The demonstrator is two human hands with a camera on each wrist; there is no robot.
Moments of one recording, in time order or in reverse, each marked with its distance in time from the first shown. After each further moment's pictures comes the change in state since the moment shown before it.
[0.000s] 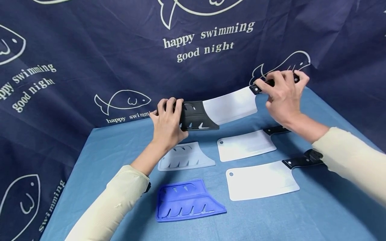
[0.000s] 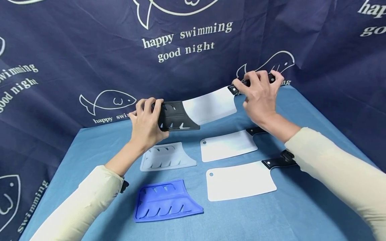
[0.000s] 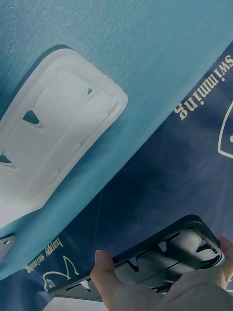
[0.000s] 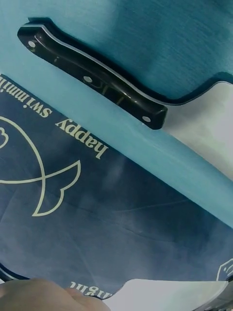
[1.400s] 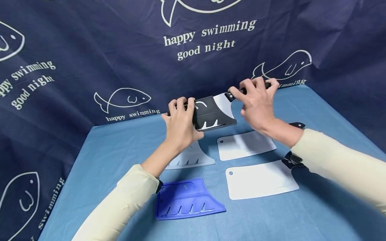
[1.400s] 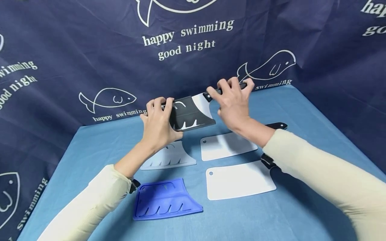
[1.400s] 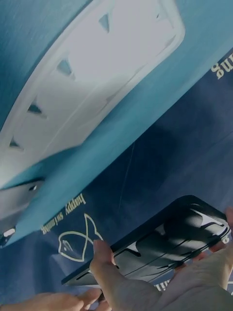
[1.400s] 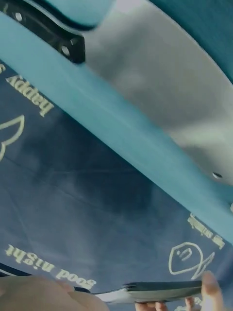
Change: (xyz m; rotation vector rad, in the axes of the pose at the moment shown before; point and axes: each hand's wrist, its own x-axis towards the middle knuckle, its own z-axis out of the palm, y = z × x) left_hand 0.011 0.045 -0.012 -0.098 -0.115 -0.141; right_hand 0.012 -0.060 0.021 0.011 -0.058 -0.042
